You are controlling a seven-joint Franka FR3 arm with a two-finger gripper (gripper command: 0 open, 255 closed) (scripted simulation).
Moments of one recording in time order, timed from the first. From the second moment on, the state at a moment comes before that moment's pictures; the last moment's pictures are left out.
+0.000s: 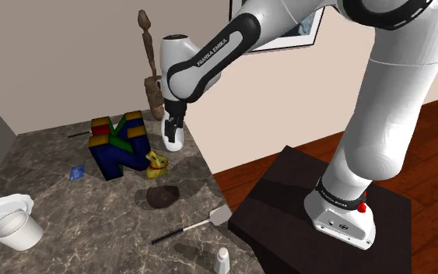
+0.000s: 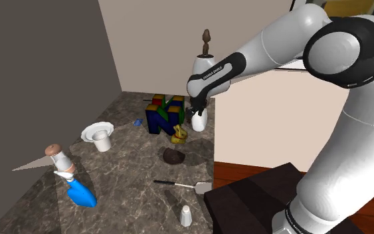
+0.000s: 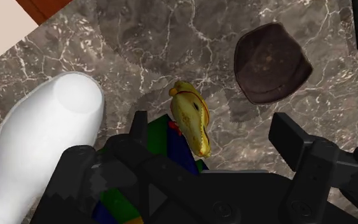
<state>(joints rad) 0.11 0.17 0.20 -2.15 0.02 2.42 -0.21</state>
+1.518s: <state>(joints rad) 0.20 0.65 0.18 -1.78 -0.10 2.59 -0.21</state>
